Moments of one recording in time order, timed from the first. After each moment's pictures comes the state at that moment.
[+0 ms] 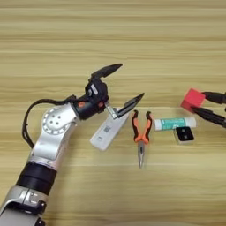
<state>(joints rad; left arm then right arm) -0.28 0.27 -0.19 0.15 -0.27 -0.29 -0.86 -0.07 -0.71 -0.08 -0.22 0.33 0.25 0.99</state>
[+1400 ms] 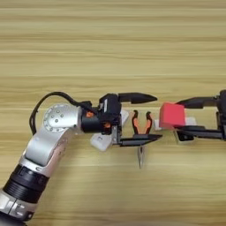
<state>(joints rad) -0.25 0.37 -0.30 -0.14 -0.42 0.00 -1.15 -0.12 -0.82 -0.01 -0.52 0.50 0.32 1.17</state>
